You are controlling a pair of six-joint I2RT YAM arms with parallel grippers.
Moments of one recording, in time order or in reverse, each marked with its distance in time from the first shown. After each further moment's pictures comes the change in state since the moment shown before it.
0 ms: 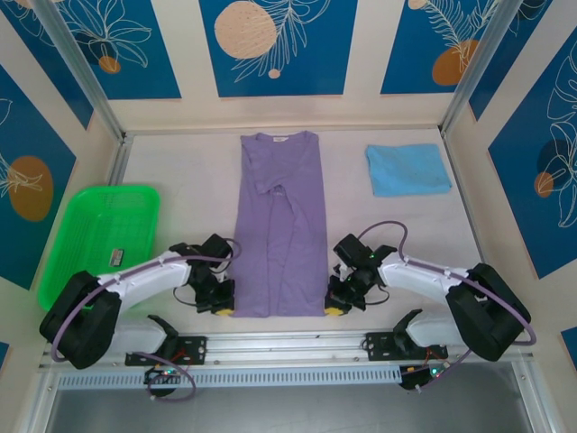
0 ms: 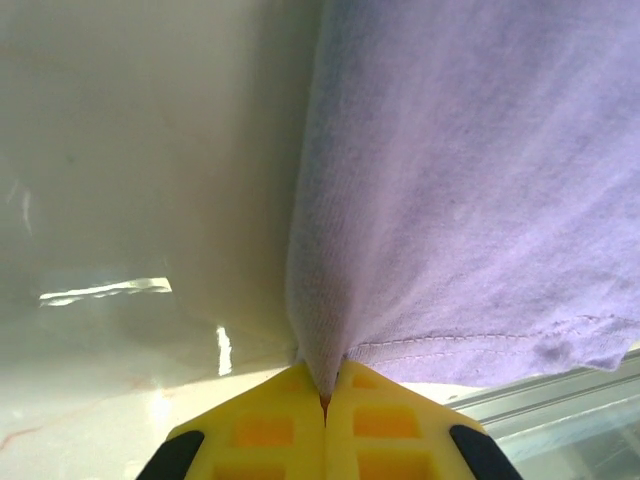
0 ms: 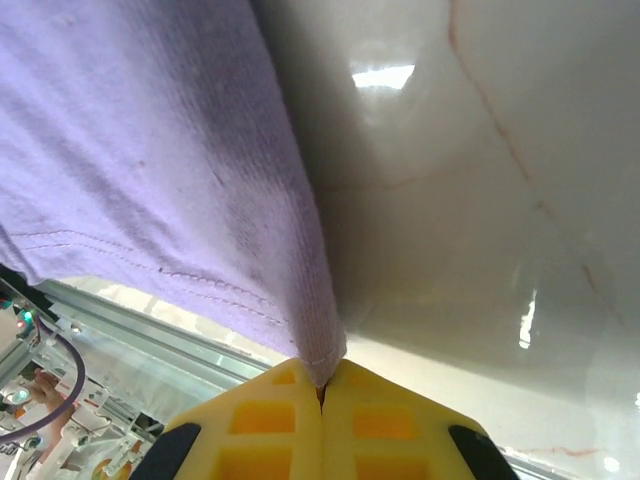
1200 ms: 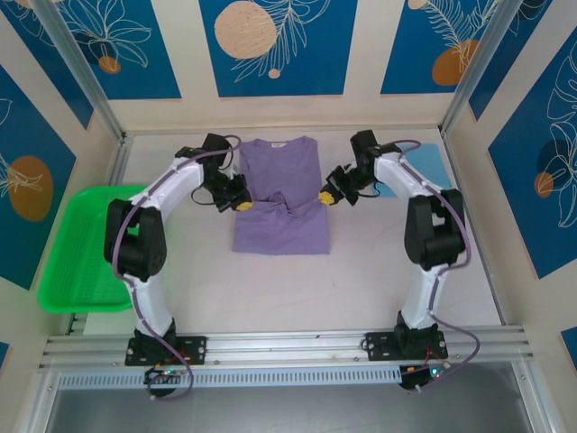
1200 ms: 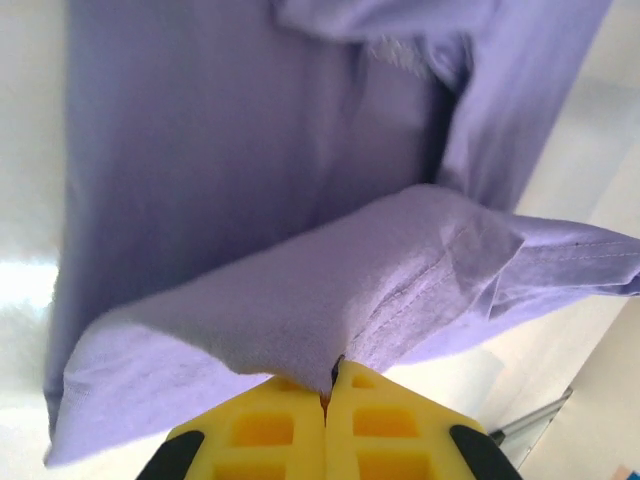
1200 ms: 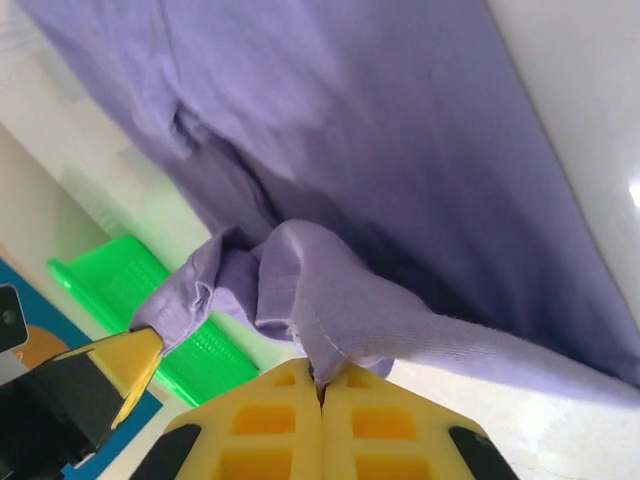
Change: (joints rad) left arm 0.335 0.647 1.008 -0.123 0.084 0.068; right arm -0.458 0.710 1.070 -0.261 -0.088 -0.013
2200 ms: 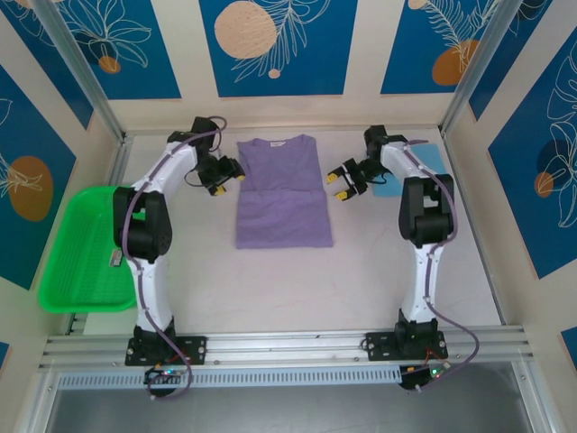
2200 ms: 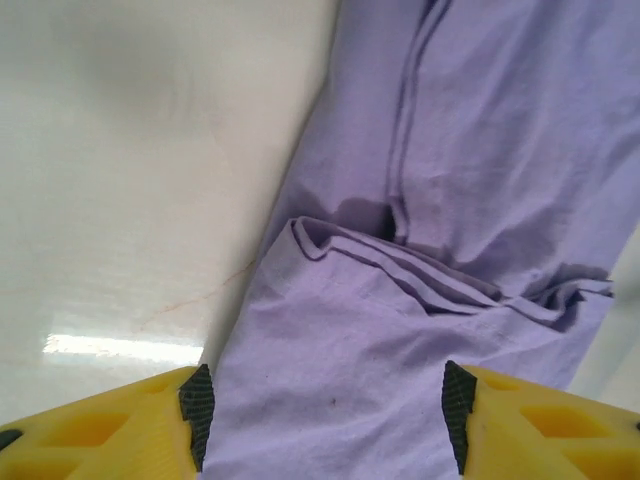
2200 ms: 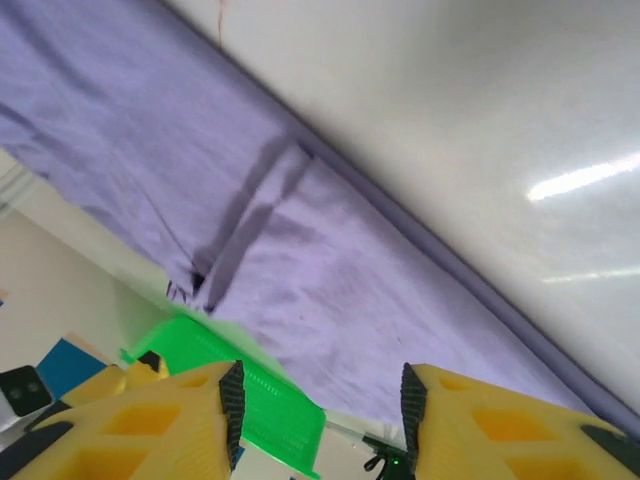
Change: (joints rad) left arm 0.087 0.137 0.228 -0.019 -0.177 0.007; right arm -0.115 0.192 0.169 -0.056 -0.035 0.074
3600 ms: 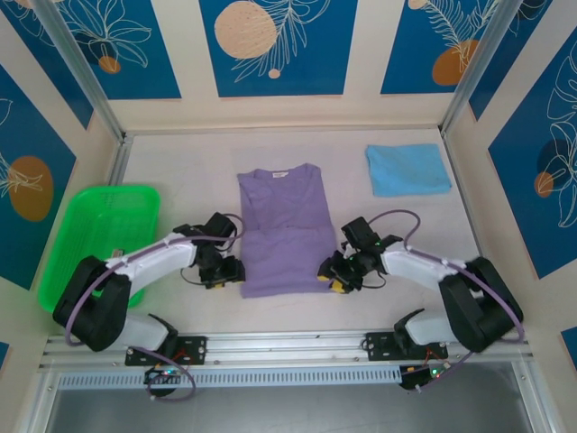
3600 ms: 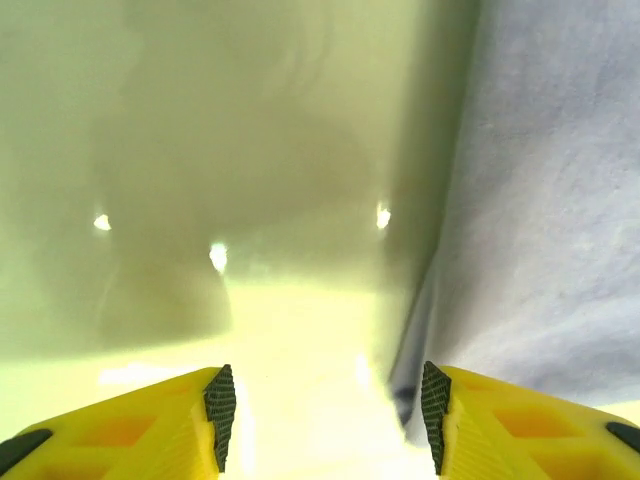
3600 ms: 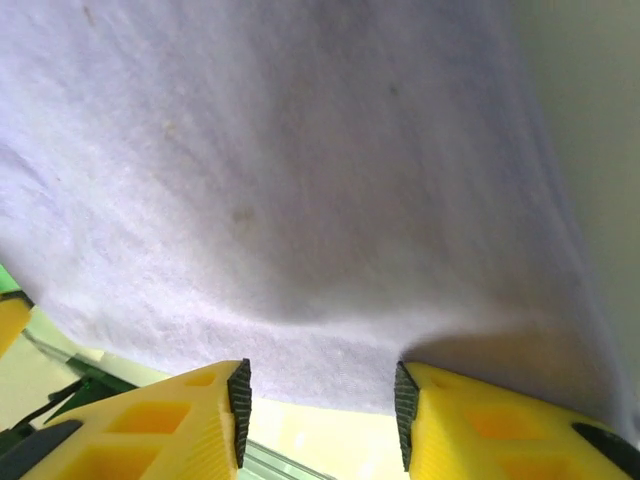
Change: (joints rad) left arm -0.346 -0.688 -1.045 0.150 -0.102 -0.023; right arm 0.409 -0.886 -1.195 0.464 0.222 0.024
